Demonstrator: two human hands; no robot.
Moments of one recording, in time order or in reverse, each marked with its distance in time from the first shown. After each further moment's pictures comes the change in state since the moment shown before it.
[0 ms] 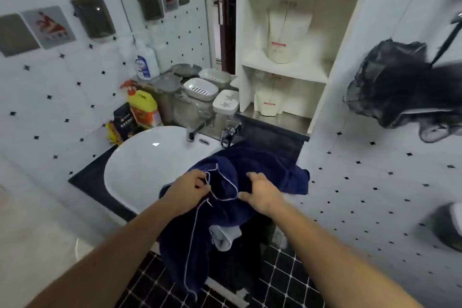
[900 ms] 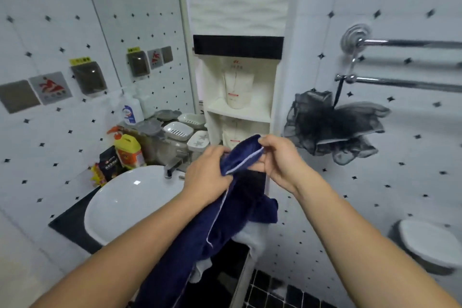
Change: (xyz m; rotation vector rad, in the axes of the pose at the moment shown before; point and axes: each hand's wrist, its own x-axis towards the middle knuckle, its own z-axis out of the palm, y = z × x) left_hand -0.046 0.211 0.006 0.211 0.342 0.442; right_hand -0.125 -0.020 -0.227 1.450 0.069 -0.202
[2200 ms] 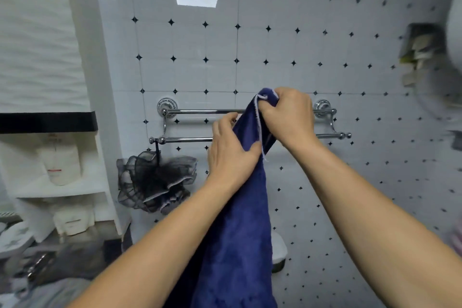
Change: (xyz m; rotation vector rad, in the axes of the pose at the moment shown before) left_hand 0.019 0.405 0.057 -0.737 0.096 0.415; right_hand -0.206 -0.273 -0.170 -1.490 1.244 -0.796
